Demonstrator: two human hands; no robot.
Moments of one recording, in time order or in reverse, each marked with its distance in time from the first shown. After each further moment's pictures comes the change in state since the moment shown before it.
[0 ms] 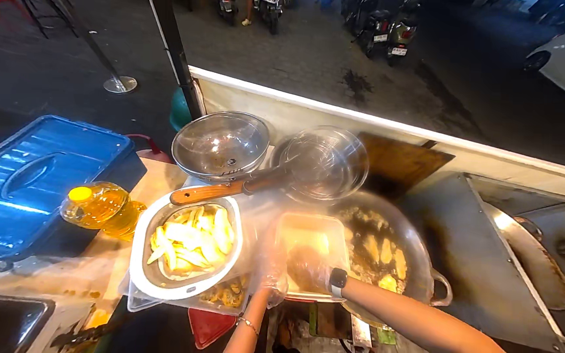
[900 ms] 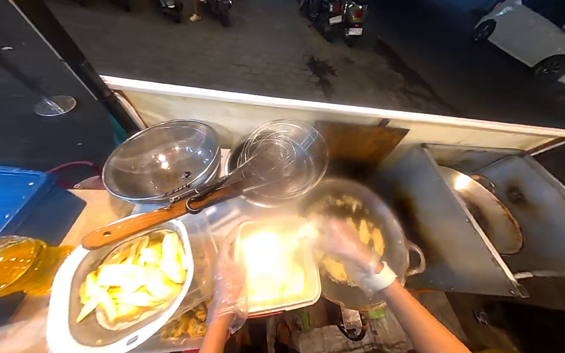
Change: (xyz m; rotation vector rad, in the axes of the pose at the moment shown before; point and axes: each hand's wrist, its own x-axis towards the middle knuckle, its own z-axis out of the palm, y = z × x) left_hand 0.001 0.002 0.003 -0.049 0.044 0.054; right_hand -0.123 0.068 -0.110 0.643 0.422 0.529
